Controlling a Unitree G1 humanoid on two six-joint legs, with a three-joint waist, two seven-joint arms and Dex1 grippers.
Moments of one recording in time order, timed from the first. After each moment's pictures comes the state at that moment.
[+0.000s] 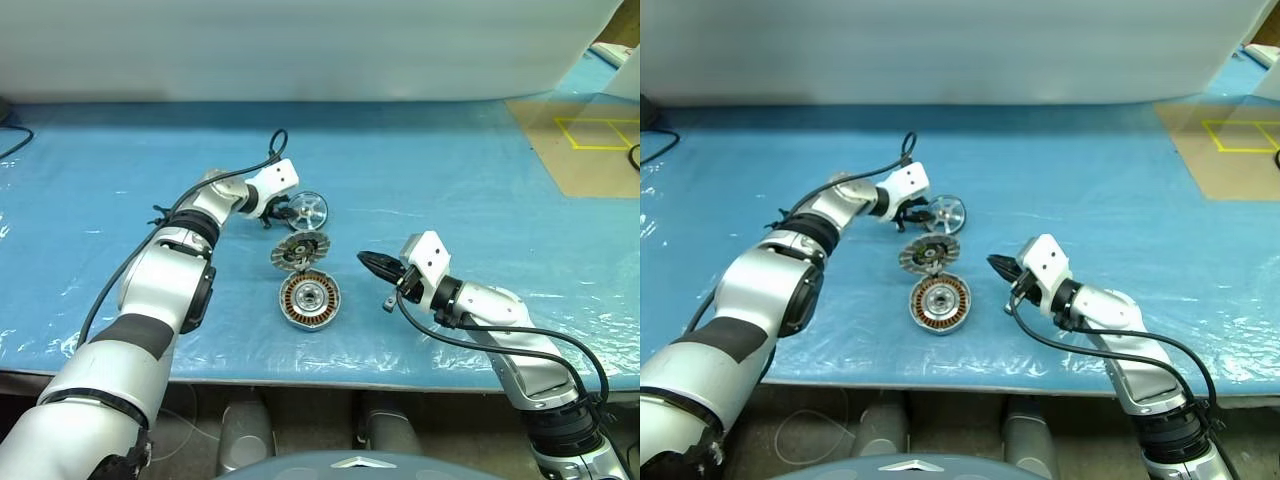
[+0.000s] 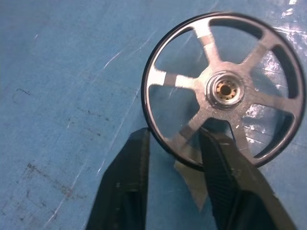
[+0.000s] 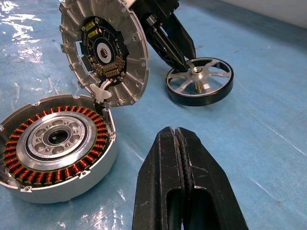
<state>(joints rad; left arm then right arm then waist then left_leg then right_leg) -1.23 0.28 -0.15 1.37 0.34 -0.12 -0.89 -0.10 -0.51 0.12 -0.41 0.24 0.39 0.65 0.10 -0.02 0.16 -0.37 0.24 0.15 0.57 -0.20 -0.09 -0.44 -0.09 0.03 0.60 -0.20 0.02</state>
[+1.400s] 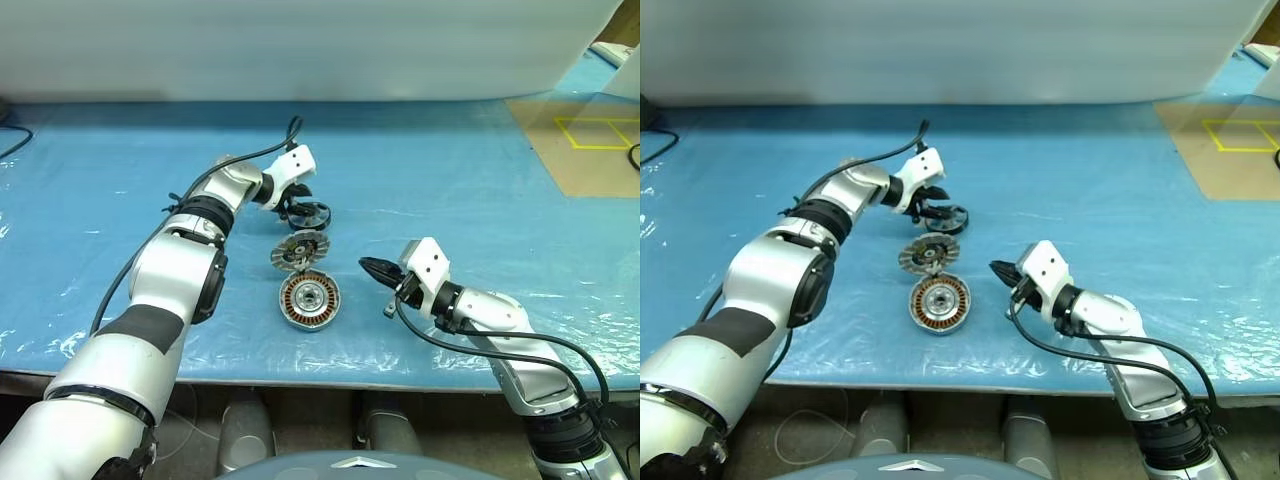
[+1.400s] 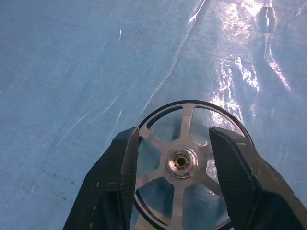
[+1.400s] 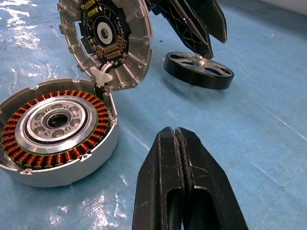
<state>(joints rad) -1.33 0.22 -0.10 1.37 0.30 -0.03 -1.05 -0.07 -0.51 0.13 -0.41 0.20 0.39 0.65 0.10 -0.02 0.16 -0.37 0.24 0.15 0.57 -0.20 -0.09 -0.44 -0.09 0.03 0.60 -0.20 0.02</state>
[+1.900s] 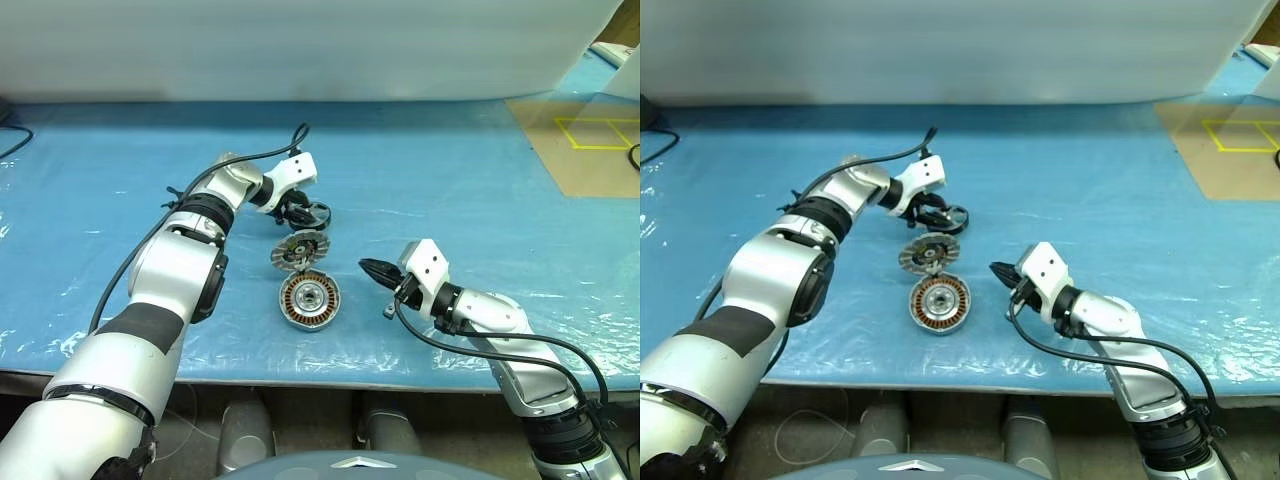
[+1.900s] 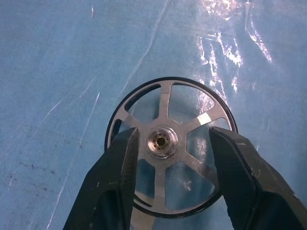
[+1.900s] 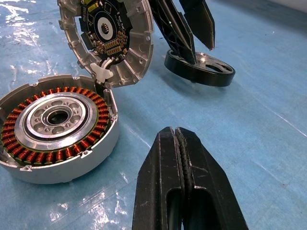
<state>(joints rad) -1.33 0.23 -0.15 1.37 0.35 -0.02 -1.13 -0.07 -0.51 0.13 -0.41 0.20 0.39 0.65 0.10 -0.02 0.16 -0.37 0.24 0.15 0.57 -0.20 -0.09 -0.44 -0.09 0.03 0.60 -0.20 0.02</state>
